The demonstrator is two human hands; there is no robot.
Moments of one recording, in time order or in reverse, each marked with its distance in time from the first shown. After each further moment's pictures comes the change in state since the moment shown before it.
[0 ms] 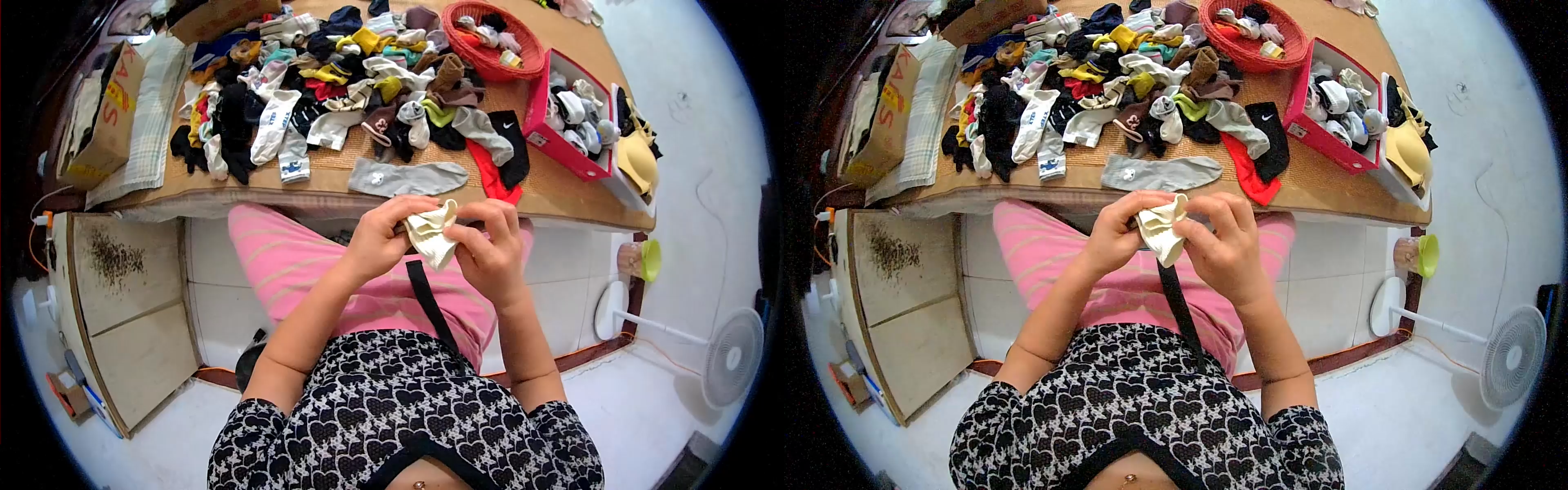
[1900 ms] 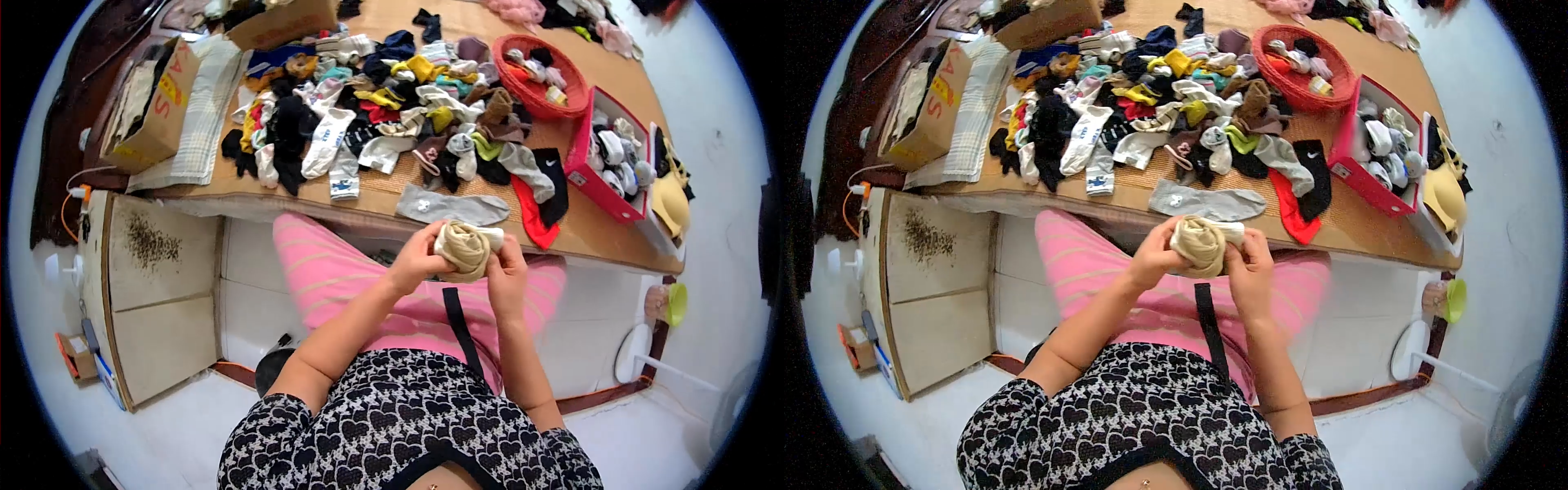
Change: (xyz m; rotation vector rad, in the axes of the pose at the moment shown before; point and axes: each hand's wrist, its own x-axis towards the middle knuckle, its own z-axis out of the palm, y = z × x) left_hand -0.002 -0.007 -0.005 -0.680 0.044 -0.377; right_hand -0.042 0.019 0.070 0.863 0.126 0.822
